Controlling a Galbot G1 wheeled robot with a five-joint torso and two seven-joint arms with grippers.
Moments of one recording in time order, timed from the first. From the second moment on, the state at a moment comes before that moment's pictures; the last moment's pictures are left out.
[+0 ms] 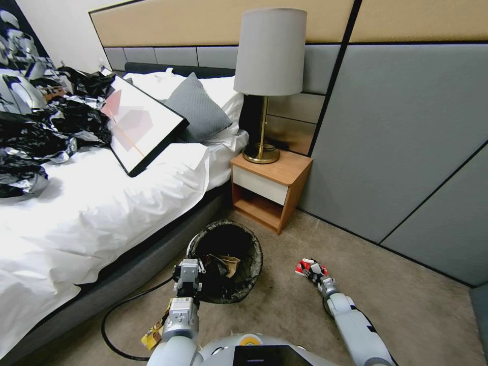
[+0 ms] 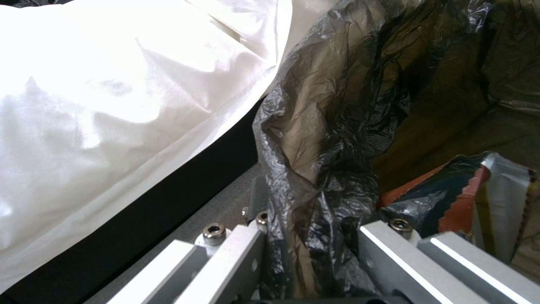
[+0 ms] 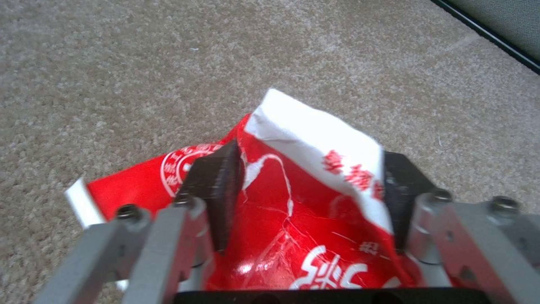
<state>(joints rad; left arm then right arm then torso) 1.85 -1.46 -0.25 -2.41 0.25 0.27 -0.32 -1.04 1.26 0.53 0.82 -0.12 0.29 -0.22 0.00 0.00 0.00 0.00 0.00</state>
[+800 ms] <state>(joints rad) 1.85 -1.45 -0.23 -2.41 0.25 0.27 -0.32 -1.10 1.26 0.53 0.95 -0.09 0.30 -0.20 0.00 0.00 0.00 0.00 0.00</state>
